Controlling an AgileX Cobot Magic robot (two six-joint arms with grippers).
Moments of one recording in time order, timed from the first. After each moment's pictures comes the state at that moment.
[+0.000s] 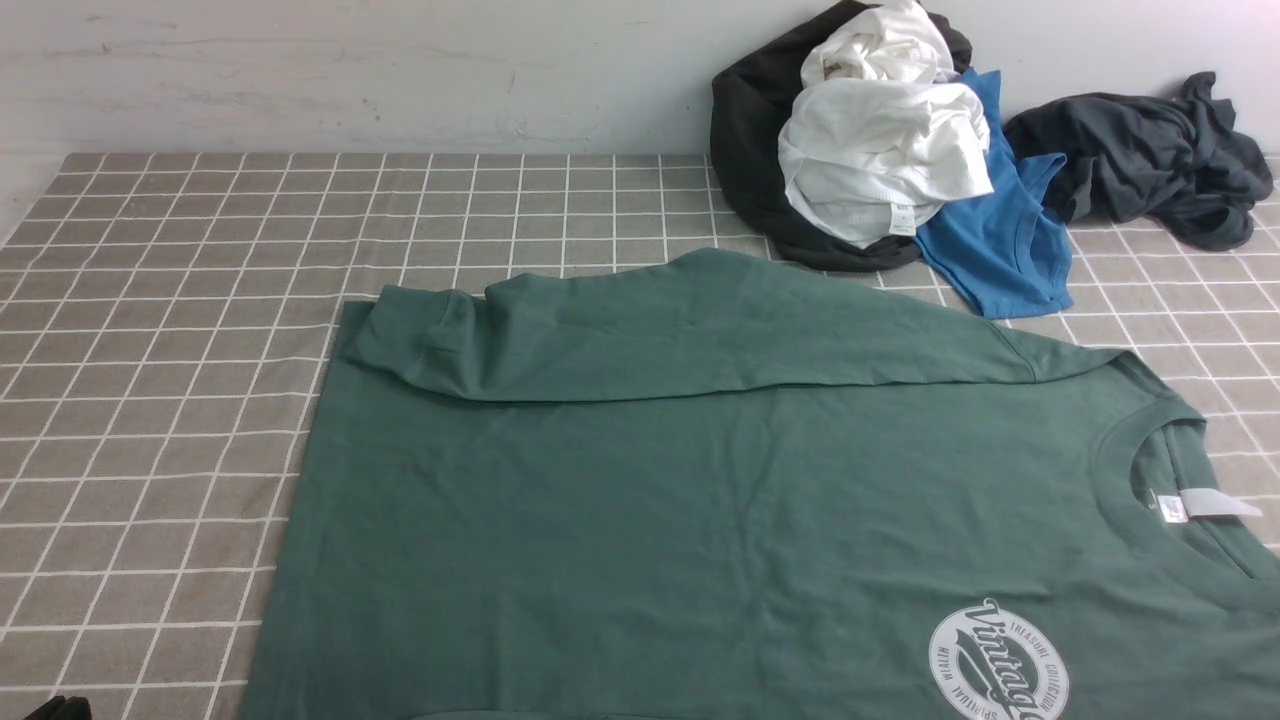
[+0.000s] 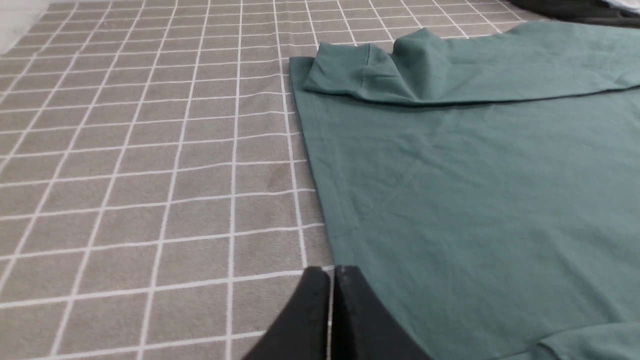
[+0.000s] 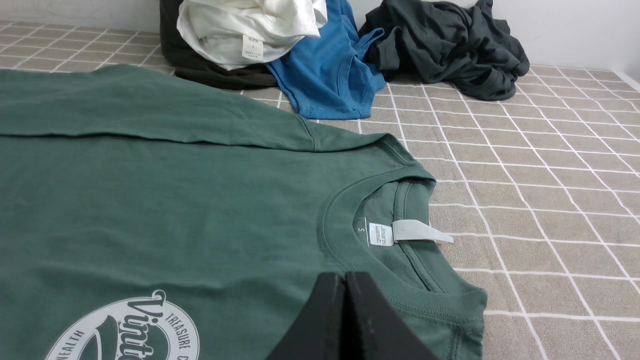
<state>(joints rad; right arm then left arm) -0.02 -0.01 0.02 0.02 0.38 -0.11 -0.07 -0.01 0.02 -0.09 0.36 0.06</state>
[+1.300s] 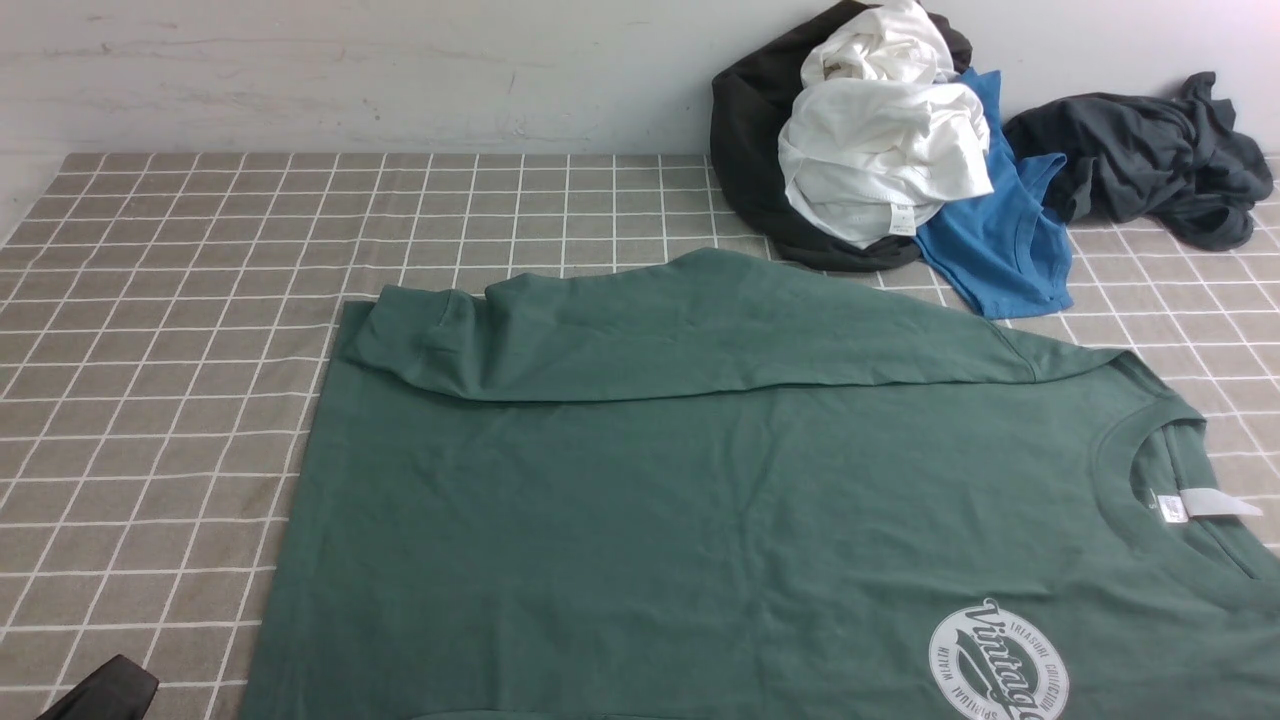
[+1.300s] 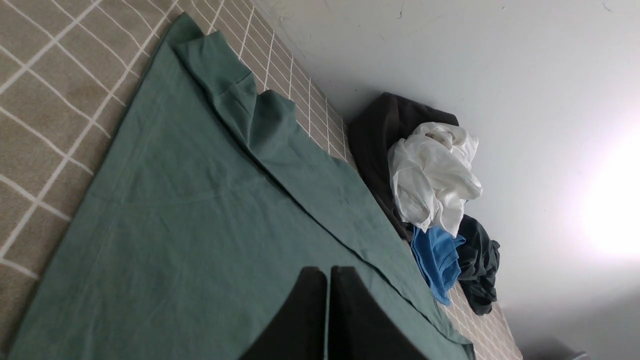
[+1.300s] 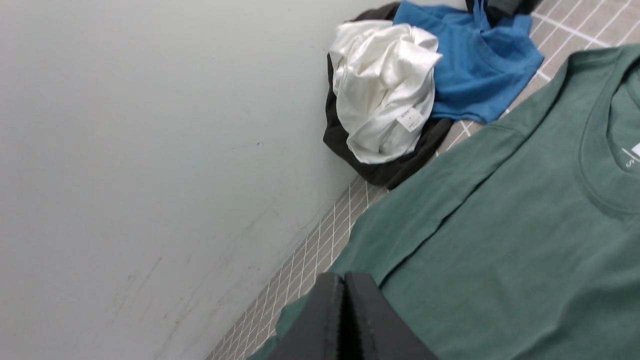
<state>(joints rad) -0.02 -0.01 0.03 1.12 0.25 -0.16 -0.07 -0.01 0.03 -0.73 0.26 -0.26</state>
